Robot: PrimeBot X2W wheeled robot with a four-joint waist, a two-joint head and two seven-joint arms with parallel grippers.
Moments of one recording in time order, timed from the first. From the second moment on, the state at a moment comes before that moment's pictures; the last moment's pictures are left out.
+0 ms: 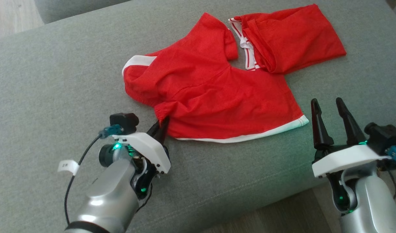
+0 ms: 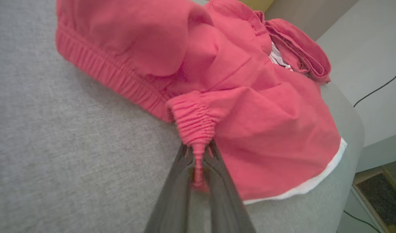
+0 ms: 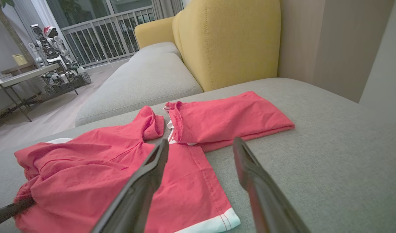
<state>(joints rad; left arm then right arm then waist) -0.59 0.04 -0.70 0.93 -0.77 -0.12 -0.23 -0.18 -0.04 -0.08 0.20 0.25 0.13 -0.16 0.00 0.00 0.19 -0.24</state>
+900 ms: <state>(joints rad) -0.40 0.26 -0.62 0.61 -0.63 -0.05 -0.20 -0.15 -0.04 -0.04 0.23 0.22 0.13 -0.13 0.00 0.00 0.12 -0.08</state>
